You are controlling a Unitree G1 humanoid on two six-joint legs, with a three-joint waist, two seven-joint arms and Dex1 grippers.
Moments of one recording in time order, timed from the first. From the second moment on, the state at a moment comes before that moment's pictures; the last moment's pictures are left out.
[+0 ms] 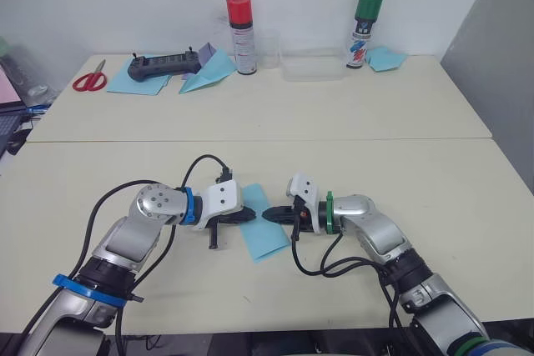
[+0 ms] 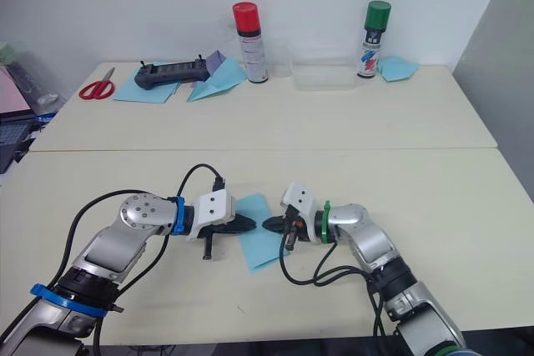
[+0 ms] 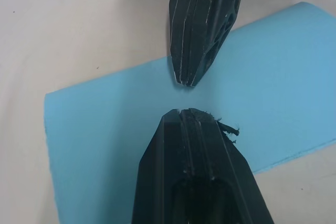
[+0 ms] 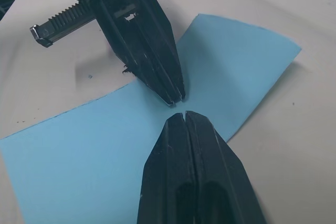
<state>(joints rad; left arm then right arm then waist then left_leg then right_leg) -0.36 0.73 -0.28 0.03 -0.08 0.16 -1.15 -0.49 -0.23 0.40 0.21 0.17 0.34 0.94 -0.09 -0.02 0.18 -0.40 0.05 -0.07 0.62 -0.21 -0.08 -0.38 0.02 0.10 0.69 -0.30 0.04</state>
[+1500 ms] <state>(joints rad) -0.40 0.70 -0.30 0.13 -0.07 0.06 -1.15 -0.54 -0.29 0.39 0.28 0.15 0.32 1.04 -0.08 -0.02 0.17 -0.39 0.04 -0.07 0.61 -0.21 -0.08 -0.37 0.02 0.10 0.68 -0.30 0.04</state>
